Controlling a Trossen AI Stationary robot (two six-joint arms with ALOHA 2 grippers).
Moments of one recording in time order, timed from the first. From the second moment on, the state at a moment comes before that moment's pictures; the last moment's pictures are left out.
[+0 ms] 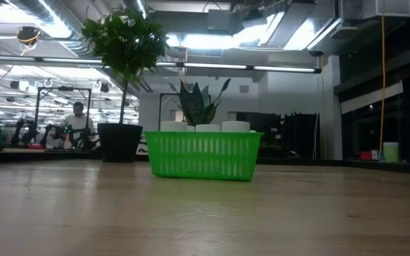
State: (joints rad) left arm -0.57 1.58 1.54 -0.65 -1.03 -1.32; right arm 0.34 0.39 0.76 -0.43 -0.05 -0.16
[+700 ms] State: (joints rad) left arm -0.48 1.58 1.54 -0.42 -1.06 -0.97; right arm 0.34 0.40 0.77 -0.45 -0.05 -0.16
